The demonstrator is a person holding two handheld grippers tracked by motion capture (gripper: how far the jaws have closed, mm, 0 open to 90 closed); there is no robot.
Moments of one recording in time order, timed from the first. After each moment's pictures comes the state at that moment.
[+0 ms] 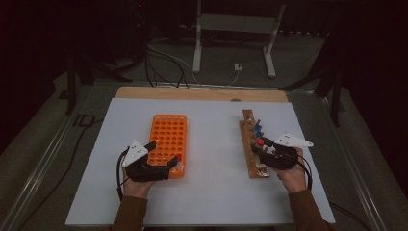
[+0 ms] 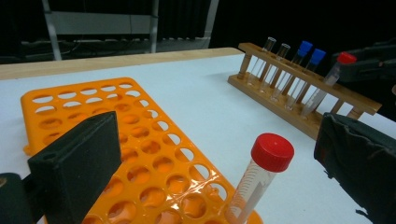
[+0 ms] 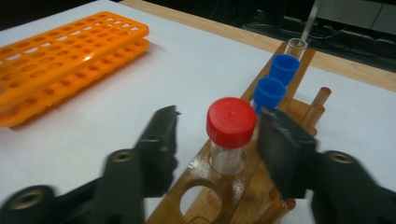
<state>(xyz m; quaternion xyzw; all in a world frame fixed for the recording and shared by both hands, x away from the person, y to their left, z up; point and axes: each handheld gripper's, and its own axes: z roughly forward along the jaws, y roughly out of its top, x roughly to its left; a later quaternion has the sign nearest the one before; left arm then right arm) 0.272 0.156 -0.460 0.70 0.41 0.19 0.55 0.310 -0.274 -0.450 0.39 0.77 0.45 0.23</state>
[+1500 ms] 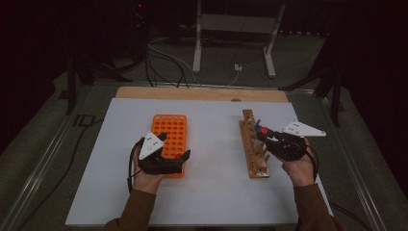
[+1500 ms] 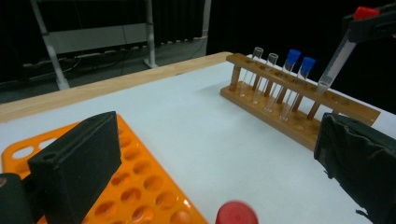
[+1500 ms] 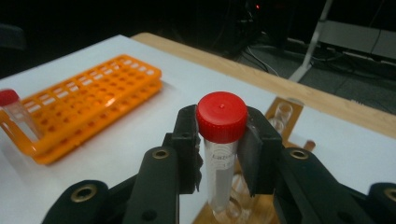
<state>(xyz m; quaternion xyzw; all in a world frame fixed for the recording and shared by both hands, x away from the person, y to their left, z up) 0.283 0.118 -0.429 0.73 0.37 0.22 0.54 0.311 -0.274 -0.396 0.38 0.75 0.48 0.23</state>
